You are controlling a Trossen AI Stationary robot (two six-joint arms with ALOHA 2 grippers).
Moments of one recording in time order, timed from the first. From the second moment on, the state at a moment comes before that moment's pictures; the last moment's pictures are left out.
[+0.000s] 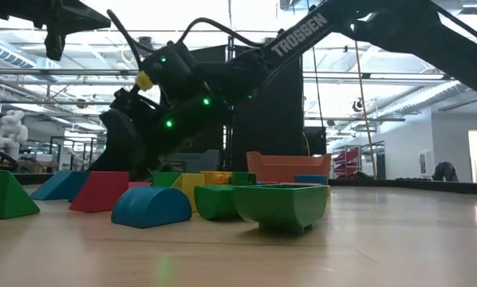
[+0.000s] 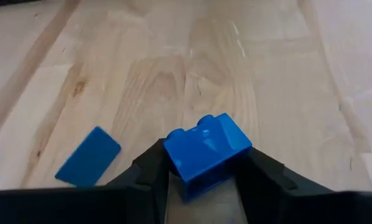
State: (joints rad) left arm -0.35 0.23 0.45 -0.23 -0.79 -0.46; right arm -0.03 2.54 1.91 0.03 -0.18 0.13
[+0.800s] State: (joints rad) left arm -0.35 0.23 0.45 -0.26 -0.79 -0.46; right arm -0.41 2.55 2.36 -0.43 -0.07 0.07
